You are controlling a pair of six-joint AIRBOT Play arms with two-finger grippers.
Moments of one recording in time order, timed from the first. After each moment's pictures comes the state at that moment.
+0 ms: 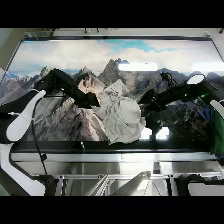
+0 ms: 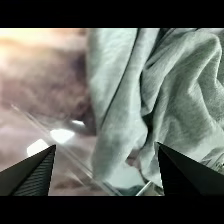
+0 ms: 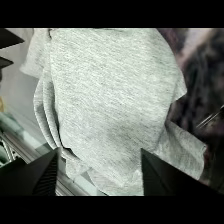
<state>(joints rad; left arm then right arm) -0.17 -1.90 1.49 -2.29 1.39 1.96 0.00 -1.55 1.11 -0.65 1.26 1.31</state>
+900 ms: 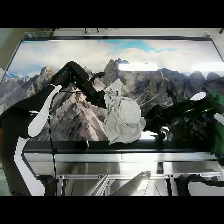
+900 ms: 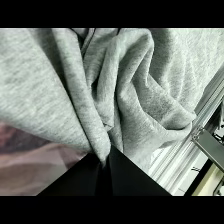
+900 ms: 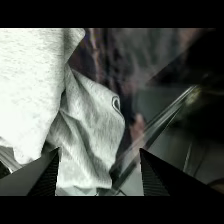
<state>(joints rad) -0.28 -2.03 1.77 -2.31 1.61 1.90 -0.06 -1.51 0.83 -0.67 1.16 1.21</state>
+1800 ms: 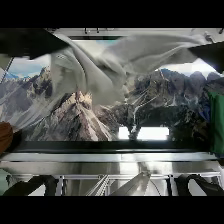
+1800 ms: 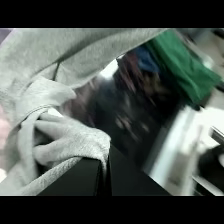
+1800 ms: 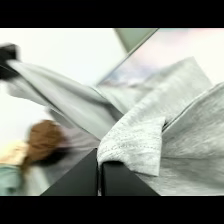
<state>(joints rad) -0.08 -1.05 1.72 -2.45 1.44 2.02 -0.29 -0.84 1.21 -0.21 1.37 0.86</state>
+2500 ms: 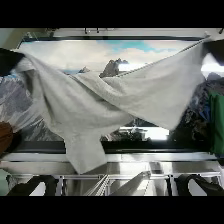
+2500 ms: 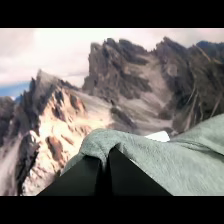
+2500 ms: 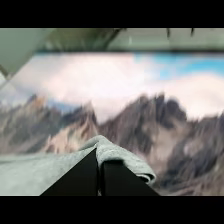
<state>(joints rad) 0.13 -0.94 1.34 -2.16 1.17 2.02 -0.25 -0.96 1.16 -0.51 1.03 0.90</state>
